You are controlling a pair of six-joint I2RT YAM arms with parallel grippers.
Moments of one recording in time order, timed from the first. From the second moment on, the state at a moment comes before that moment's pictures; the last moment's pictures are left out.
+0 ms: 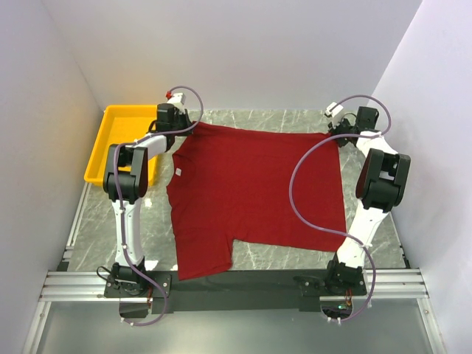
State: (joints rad) left arm -0.14 2.25 1.59 0.23 0.22 -0.24; right arm -0.26 2.10 1.56 -0.22 -0.53 -0.85
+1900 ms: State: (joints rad) left arm -0.15 2.17 1.54 0.20 0.28 -0.22; right arm -0.33 2.10 1.62 -0.33 -0.81 -0.97
